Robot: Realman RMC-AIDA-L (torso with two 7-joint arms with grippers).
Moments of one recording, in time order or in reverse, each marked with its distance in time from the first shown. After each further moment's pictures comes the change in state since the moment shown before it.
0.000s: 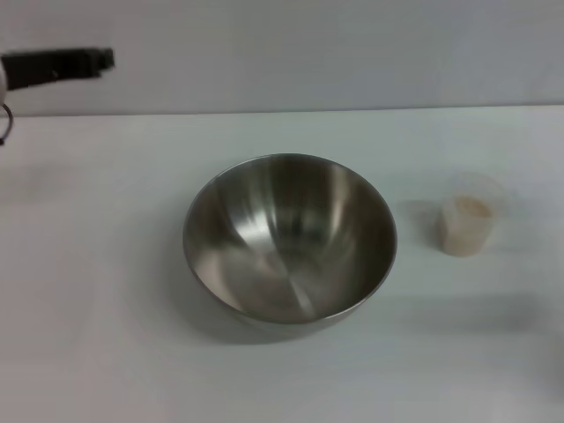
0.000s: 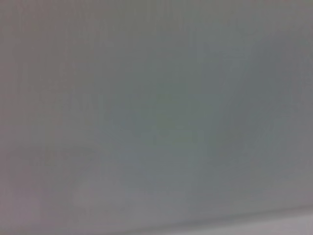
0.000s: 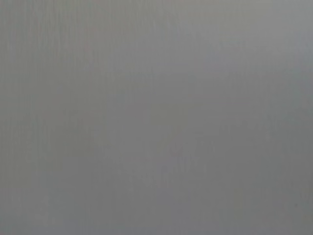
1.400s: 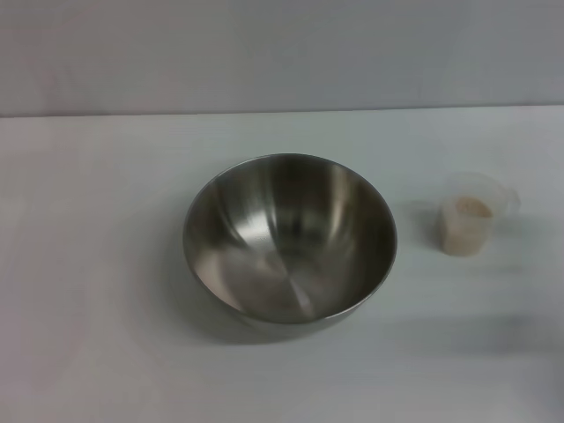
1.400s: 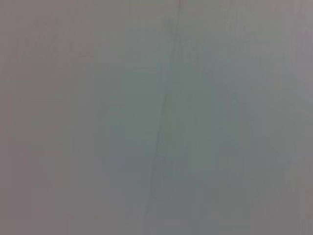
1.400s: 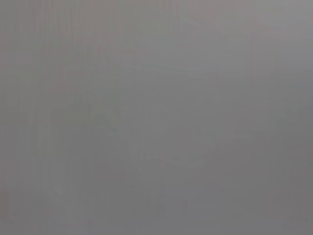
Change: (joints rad) left arm 0.032 -0.001 0.500 1.136 0.264 2.148 -0.561; right arm -0.047 0.013 -0.050 0.040 -0.002 -0.047 -0.006
